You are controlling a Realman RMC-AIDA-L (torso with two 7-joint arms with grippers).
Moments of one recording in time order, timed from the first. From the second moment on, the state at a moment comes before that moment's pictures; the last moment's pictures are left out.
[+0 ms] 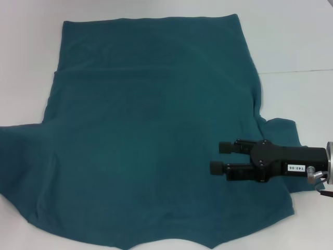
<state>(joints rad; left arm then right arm) -0.48 -2.14 0.37 0.74 2.06 0.88 -1.59 0.56 2.08 -0.54 -0.62 -2.08 -1.66 1.54</state>
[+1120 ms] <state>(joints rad) -0.51 -2.16 0.37 0.66 2.00 1.29 -1.69 0.55 2.08 -0.55 -0.61 -2.08 -1.66 1.52</state>
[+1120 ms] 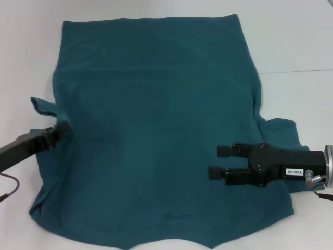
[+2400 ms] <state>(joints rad) -0.59 -2.16 0.41 0.45 1.96 1.28 -1.57 0.55 2.07 -0.54 -0.61 -2.08 -1.66 1.52</state>
